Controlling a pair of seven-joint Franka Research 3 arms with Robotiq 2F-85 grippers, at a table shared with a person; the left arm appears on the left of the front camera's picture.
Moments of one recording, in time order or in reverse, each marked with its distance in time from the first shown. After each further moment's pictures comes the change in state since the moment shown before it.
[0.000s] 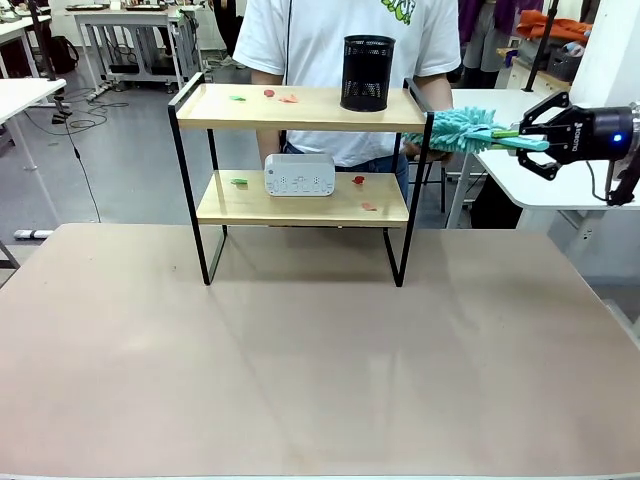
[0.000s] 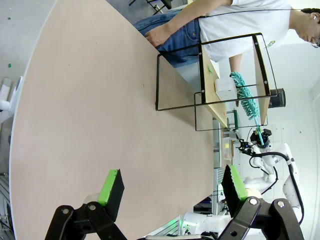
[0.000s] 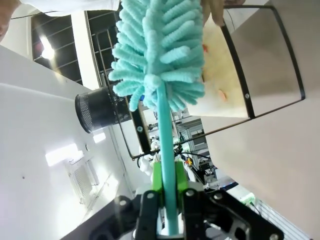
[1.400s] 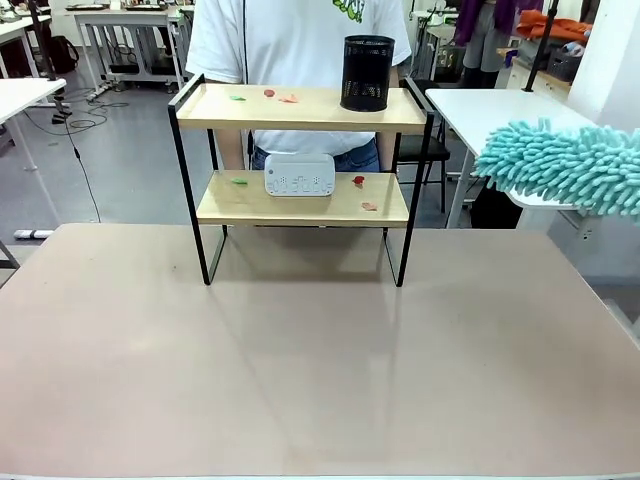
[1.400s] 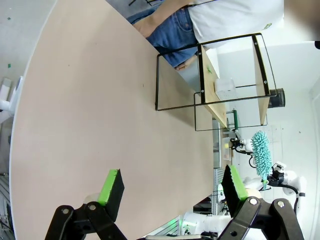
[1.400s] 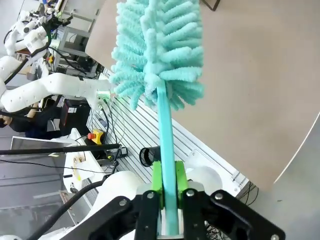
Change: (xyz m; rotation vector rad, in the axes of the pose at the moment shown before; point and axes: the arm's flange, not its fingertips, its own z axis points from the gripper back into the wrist) left arm 0.000 0.000 0.001 -0.001 -0.001 0.000; right arm -0.203 0.033 0.225 -0.579 0.324 0.794
